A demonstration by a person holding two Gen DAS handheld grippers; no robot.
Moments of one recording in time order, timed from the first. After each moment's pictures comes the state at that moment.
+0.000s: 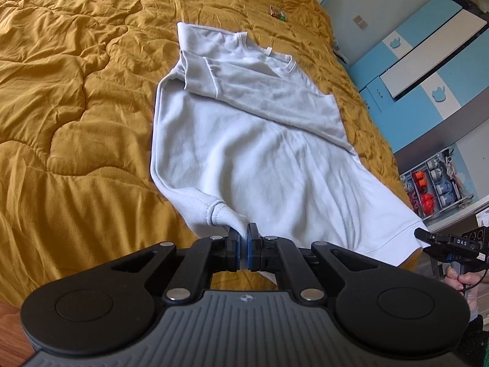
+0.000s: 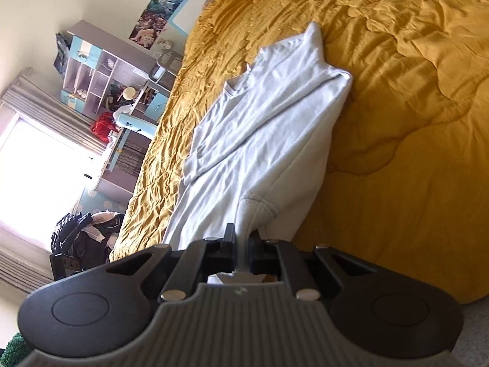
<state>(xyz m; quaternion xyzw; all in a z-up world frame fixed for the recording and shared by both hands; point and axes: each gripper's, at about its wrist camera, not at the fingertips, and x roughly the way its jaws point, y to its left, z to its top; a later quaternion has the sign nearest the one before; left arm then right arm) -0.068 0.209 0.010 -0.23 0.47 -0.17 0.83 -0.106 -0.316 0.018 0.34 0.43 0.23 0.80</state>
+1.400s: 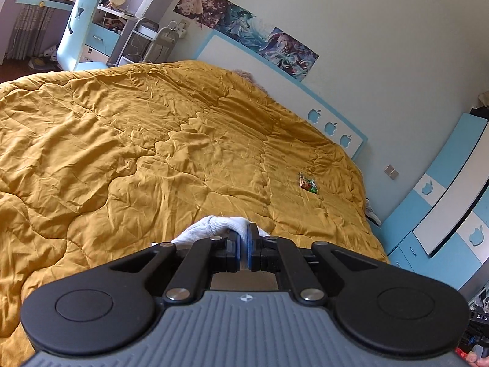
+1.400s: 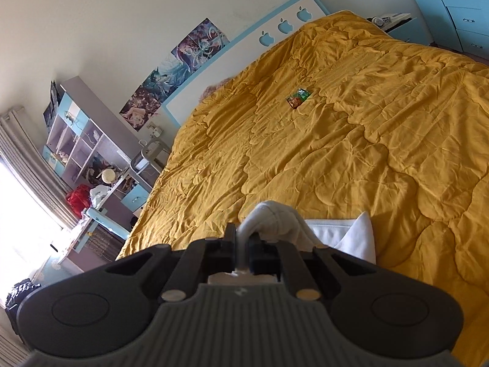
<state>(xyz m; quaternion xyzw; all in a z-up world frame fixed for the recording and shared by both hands) 0.206 0.185 0.036 -0.28 0.23 -0.02 0.93 0.242 -0.293 0.053 0.32 0.28 0.14 0.90</state>
